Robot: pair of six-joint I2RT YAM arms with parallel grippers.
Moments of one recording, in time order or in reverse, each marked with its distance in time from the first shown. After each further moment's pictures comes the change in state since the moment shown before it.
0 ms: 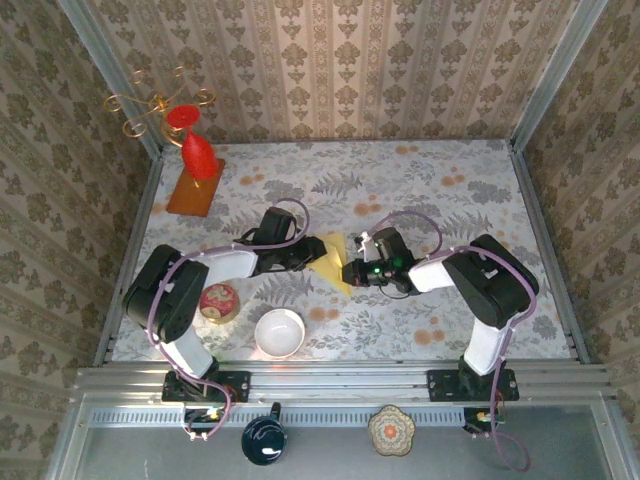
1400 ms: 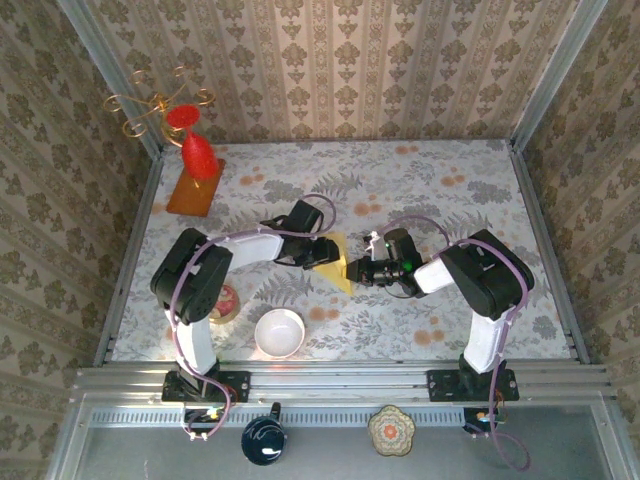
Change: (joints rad) left arm -0.097 0.183 0.285 -0.361 -0.161 0.183; right arm -0.069 0.056 -0.055 0.193 -0.131 0.134
